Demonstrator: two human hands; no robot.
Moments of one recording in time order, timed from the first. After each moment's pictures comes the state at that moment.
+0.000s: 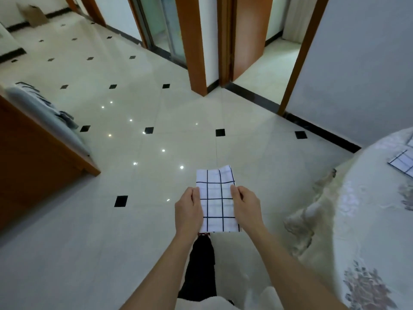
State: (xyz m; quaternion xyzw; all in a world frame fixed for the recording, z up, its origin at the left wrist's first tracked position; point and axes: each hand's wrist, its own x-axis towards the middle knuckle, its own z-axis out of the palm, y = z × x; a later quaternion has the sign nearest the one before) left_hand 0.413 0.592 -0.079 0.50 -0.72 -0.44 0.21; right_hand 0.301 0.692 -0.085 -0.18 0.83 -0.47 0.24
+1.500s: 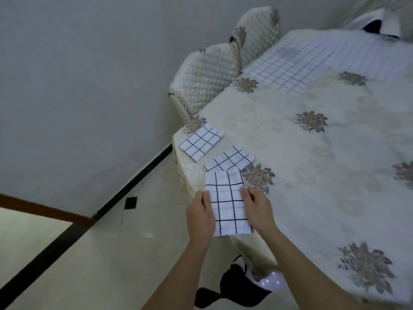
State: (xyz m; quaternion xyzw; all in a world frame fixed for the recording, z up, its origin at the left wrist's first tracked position) left_hand -0.159 0.756 -0.095 -0.18 -0.87 -0.45 -0.13; right_hand -0.060 0.867 -0.103 0.45 0.71 -0.51 -0.16
